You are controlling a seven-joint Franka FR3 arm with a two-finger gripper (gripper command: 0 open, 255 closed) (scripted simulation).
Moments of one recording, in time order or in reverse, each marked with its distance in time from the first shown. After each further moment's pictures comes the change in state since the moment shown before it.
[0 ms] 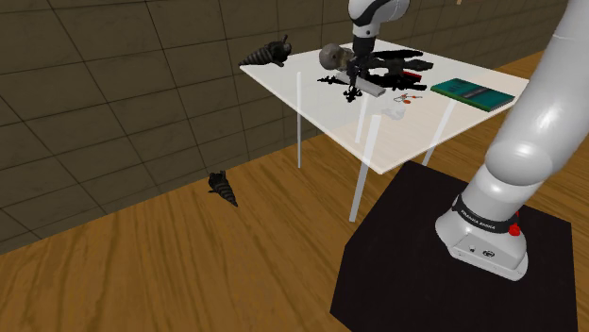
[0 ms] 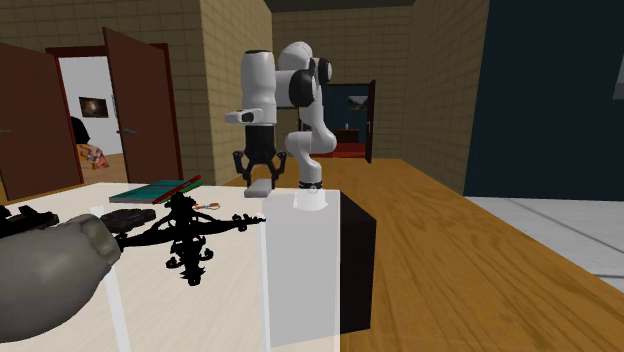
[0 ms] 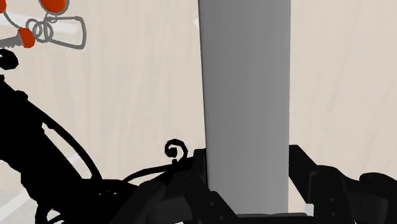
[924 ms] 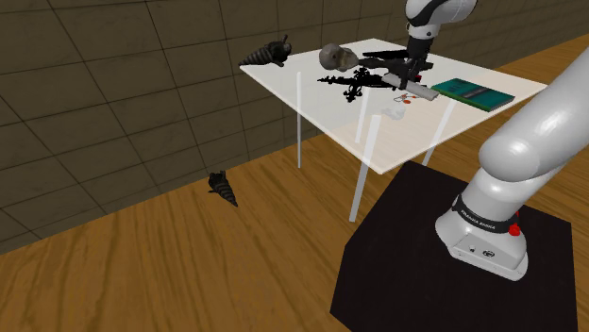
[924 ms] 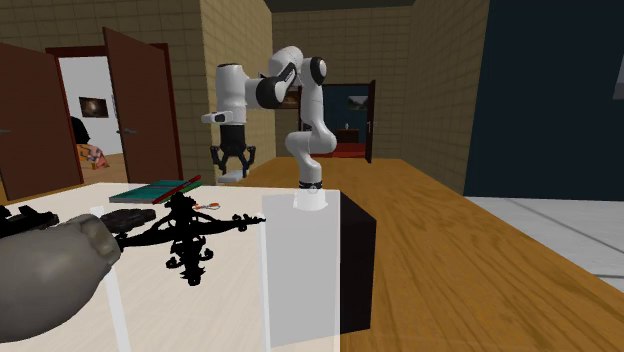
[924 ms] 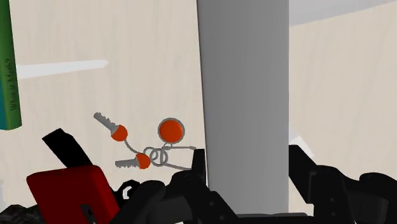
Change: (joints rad) arm -0.142 -0.276 -0.147 -0.312 -0.091 0.051 -0.237
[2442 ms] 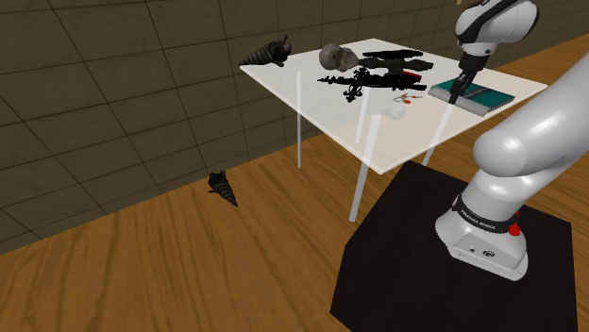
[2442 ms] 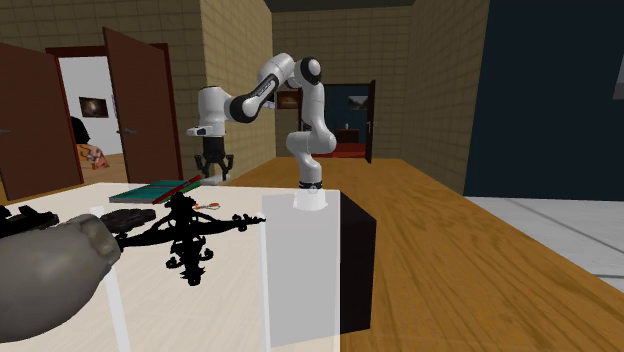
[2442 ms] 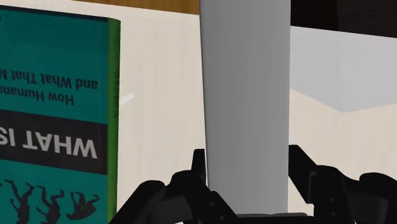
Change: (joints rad) arm -0.158 -0.043 -0.239 -0.143 -0.078 0.123 -0.334
